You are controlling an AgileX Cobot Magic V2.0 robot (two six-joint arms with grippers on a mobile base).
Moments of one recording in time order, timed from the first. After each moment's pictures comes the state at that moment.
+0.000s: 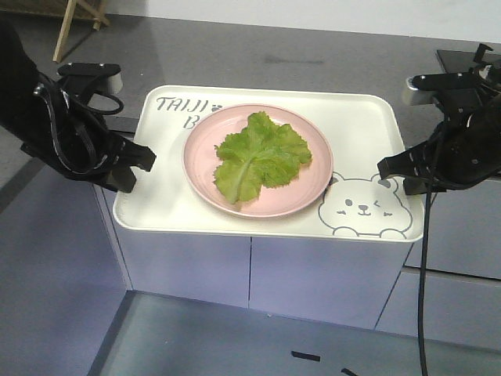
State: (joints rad) left arm -0.28 1.63 -1.51 -0.23 1.14 0.08; right arm 0.13 1.52 -1.30 0.13 0.95 -0.12
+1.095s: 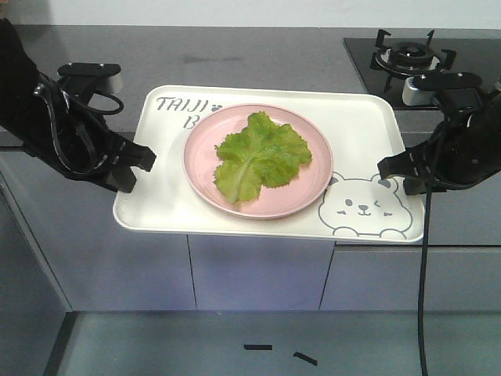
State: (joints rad) left arm -0.28 1.63 -1.51 -0.23 1.14 0.08; right arm 0.13 1.52 -1.30 0.13 0.95 -0.12
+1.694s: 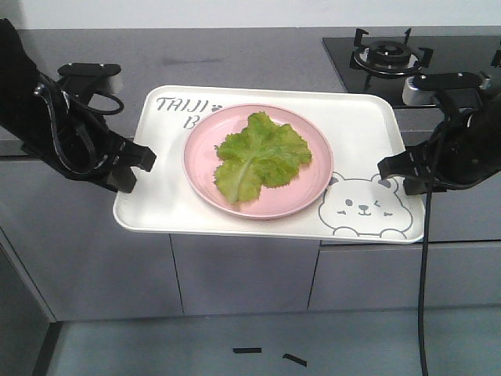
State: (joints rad) left arm -0.28 1.63 -1.51 -0.23 1.14 0.08; right arm 0.13 1.52 -1.30 0.13 0.95 -0.12
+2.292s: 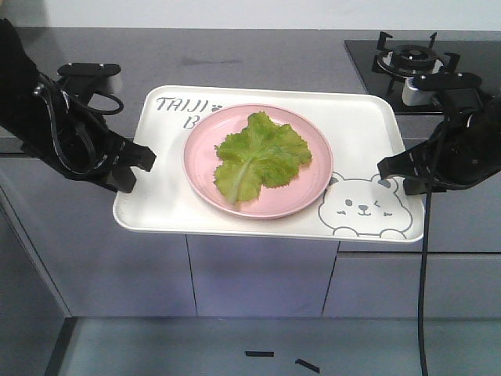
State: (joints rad) left arm -0.28 1.63 -1.51 -0.23 1.14 0.08; right arm 0.13 1.52 -1.30 0.13 0.95 -0.12
